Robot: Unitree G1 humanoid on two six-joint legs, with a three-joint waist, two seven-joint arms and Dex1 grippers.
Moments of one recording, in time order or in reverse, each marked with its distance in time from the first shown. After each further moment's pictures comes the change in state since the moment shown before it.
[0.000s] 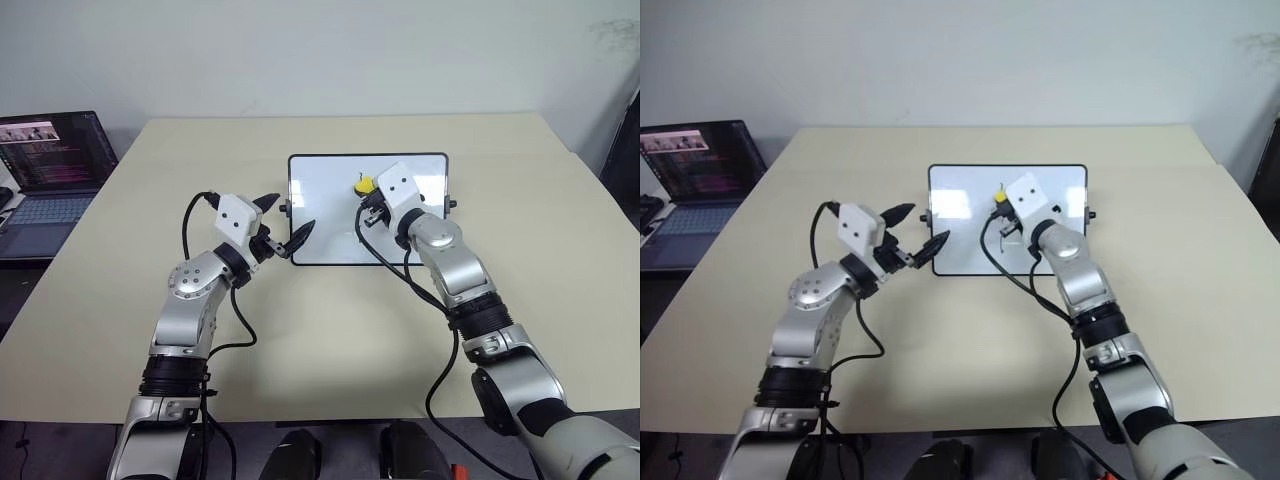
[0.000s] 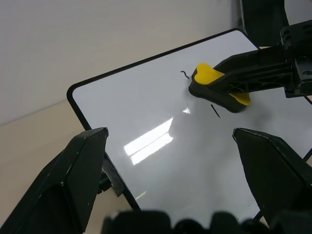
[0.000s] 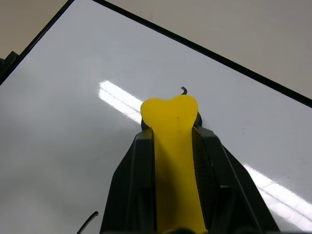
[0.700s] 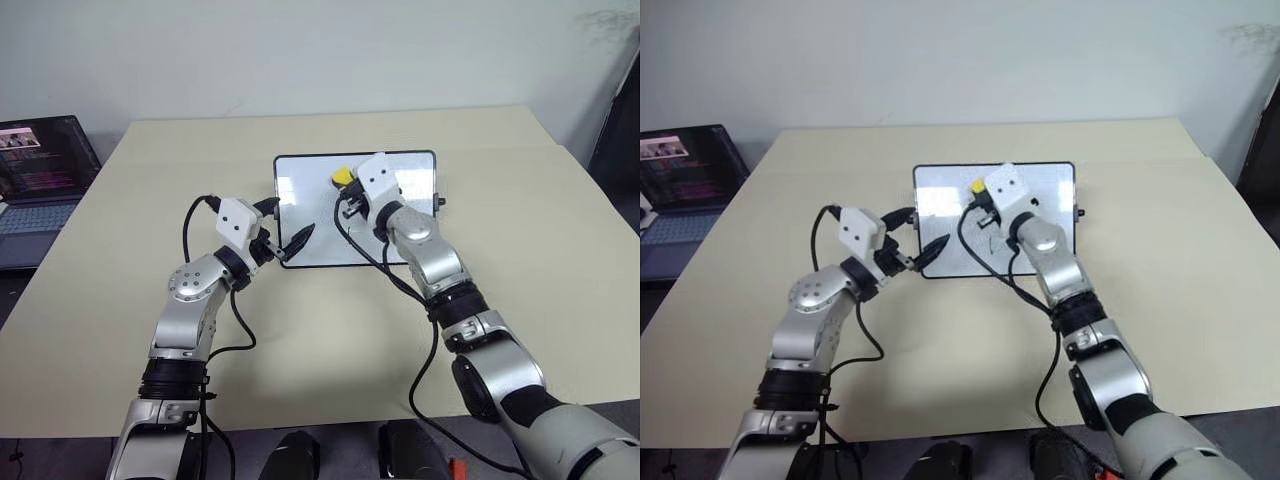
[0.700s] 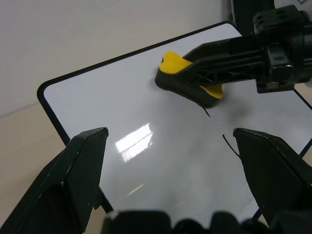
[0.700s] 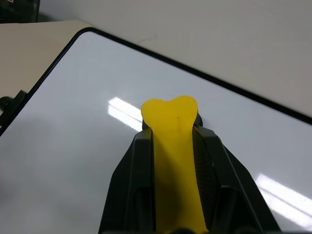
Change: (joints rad) left arm 0.016 0.006 -0.002 -0.010 0.000 0.001 0.001; right arm -0.068 0.113 -0.011 0.133 0.021 -0.109 -0.010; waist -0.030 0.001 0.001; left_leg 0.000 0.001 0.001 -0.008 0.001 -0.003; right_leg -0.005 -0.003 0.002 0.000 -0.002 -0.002
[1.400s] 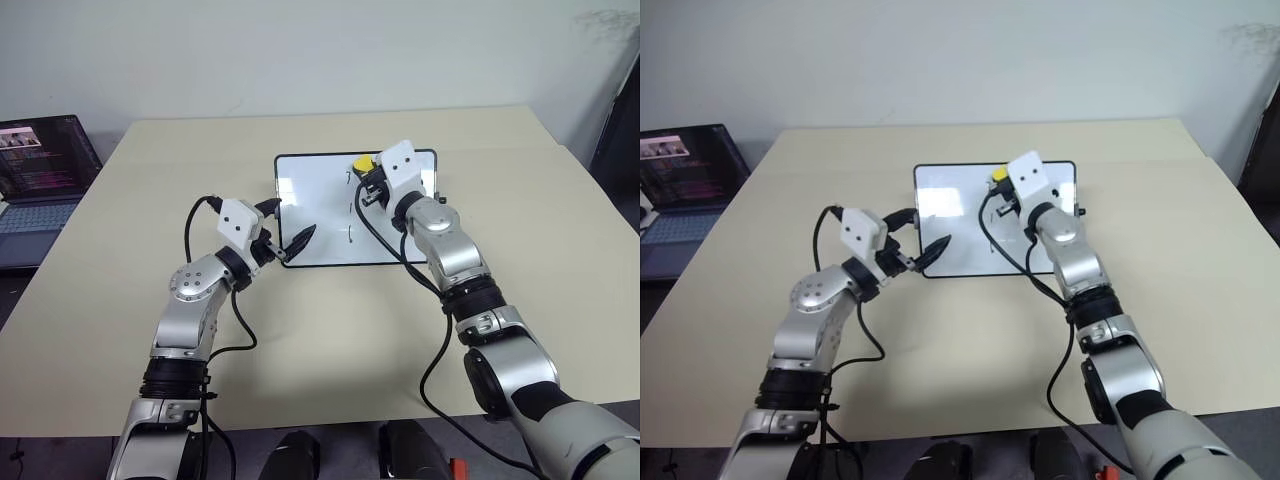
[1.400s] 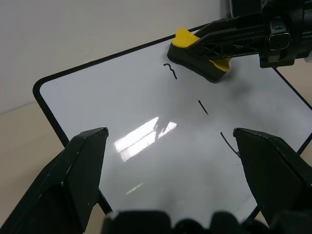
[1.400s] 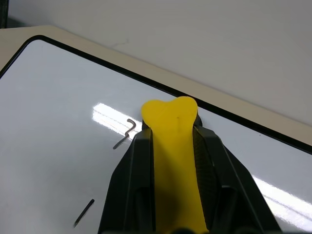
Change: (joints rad) left arm -0.006 -0.005 -0.005 0.010 0.000 -0.002 -0.008; right arm -0.053 -0.063 -0.047 0.046 0.034 -0.026 -0.021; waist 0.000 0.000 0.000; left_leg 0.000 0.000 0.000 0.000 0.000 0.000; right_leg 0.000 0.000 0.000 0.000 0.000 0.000
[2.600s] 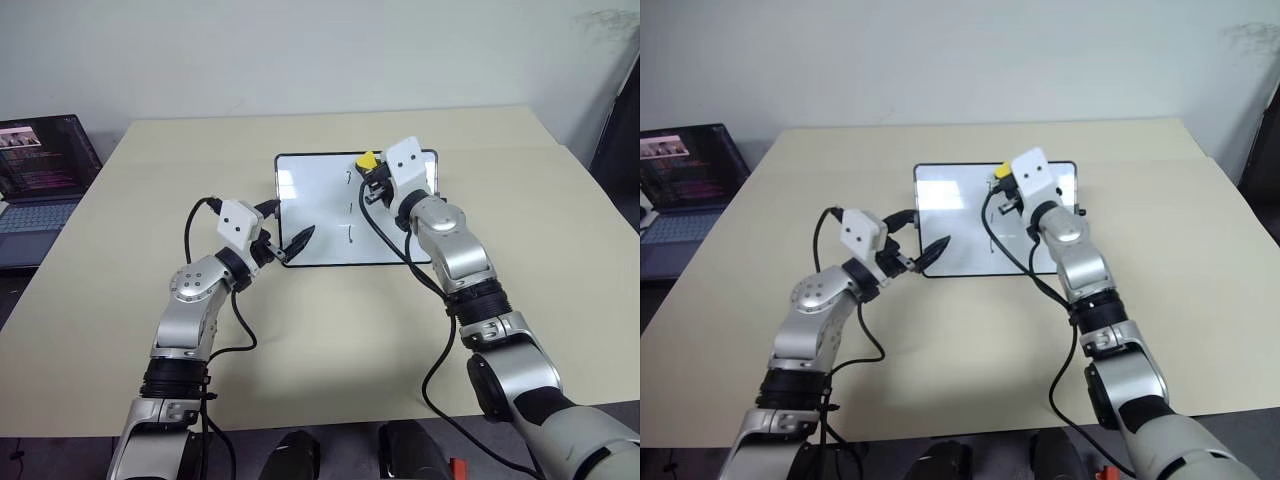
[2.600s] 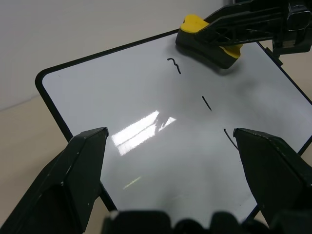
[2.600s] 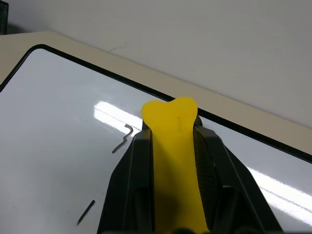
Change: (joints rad) left arm 0.001 -0.001 0.000 0.011 0.001 -0.005 0.005; right arm 0.042 -0.011 0.000 -0.136 0.023 0.083 -0.002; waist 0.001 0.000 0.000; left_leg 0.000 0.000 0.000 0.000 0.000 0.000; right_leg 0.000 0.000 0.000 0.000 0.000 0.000
